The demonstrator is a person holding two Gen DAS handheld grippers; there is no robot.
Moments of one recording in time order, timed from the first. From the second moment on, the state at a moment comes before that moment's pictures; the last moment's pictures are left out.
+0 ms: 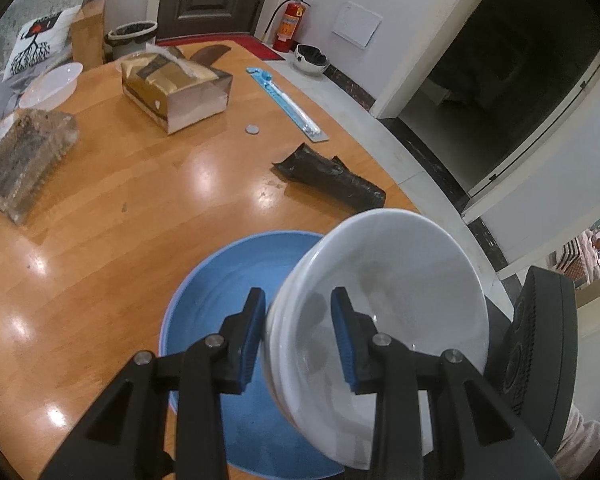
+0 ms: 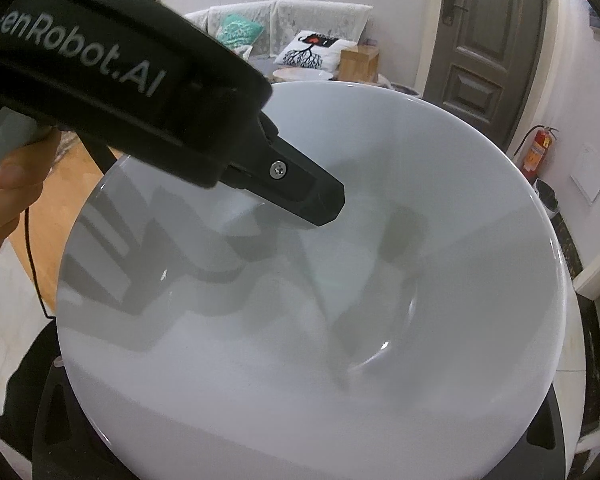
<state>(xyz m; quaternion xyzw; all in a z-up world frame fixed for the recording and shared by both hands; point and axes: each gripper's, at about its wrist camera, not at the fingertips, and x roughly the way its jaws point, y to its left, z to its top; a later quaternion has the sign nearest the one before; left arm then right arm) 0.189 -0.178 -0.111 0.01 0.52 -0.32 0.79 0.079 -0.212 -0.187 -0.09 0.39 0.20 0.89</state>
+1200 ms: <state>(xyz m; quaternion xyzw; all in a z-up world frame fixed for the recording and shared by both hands) 0.193 -0.166 -0.124 -0.01 0.53 -0.30 0.79 0.089 -0.212 -0.194 -0.13 0.43 0.19 0.88</state>
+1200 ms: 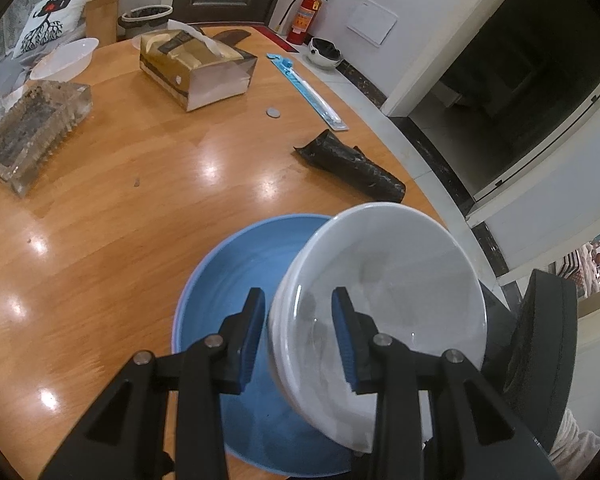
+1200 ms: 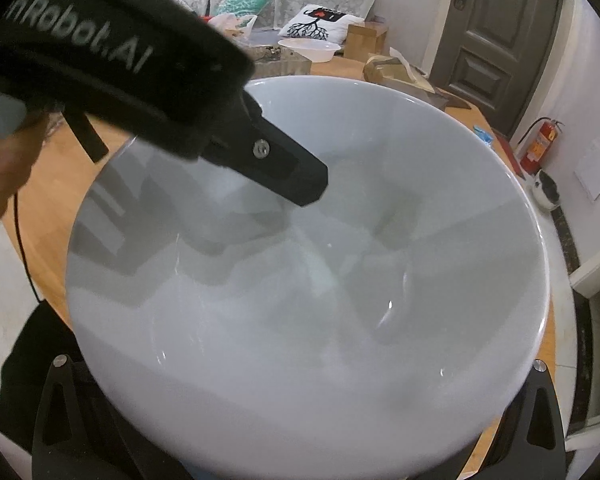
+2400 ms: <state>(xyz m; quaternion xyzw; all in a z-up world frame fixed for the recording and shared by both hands) 0.126 -0.118 -0.031 0.08 0.41 -0.21 0.88 0.020 -0.261 -0.077 -0.06 0.28 0.17 0.94</state>
